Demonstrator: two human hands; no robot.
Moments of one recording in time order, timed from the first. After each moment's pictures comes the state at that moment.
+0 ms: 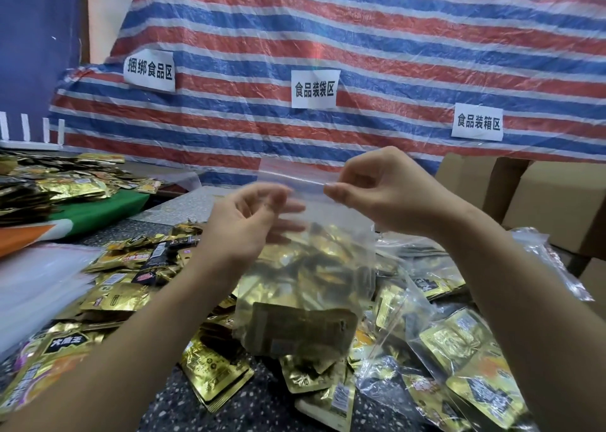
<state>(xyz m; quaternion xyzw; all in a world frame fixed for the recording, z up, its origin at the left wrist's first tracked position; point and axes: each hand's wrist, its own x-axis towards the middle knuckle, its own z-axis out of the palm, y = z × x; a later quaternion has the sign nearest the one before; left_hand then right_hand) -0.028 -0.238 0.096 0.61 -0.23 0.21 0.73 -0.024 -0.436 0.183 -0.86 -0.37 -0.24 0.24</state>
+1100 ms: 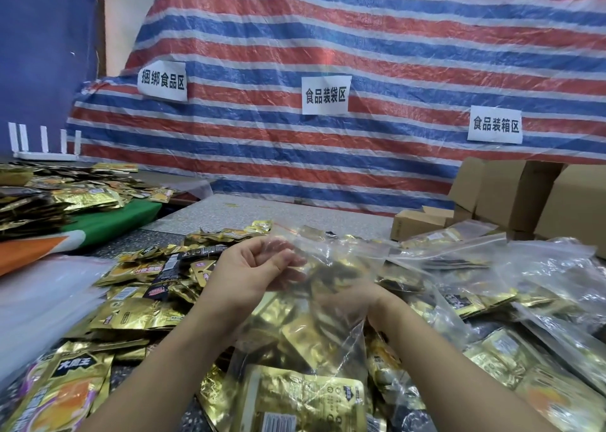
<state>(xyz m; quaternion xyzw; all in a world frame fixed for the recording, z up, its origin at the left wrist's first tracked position) -0.003 -0.220 0.050 0.60 -0.16 0.12 0.77 0.094 -0.412 0.025 -0.93 -0.06 0.11 0.33</state>
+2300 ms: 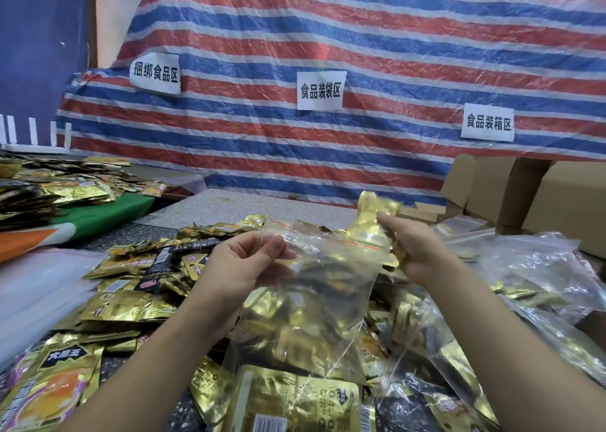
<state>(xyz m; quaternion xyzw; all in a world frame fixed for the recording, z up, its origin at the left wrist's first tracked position) -0.007 -0.222 0.051 0.58 -0.16 0.11 0.79 0.076 -0.473 0.099 -0.68 0.04 -0.07 0.73</state>
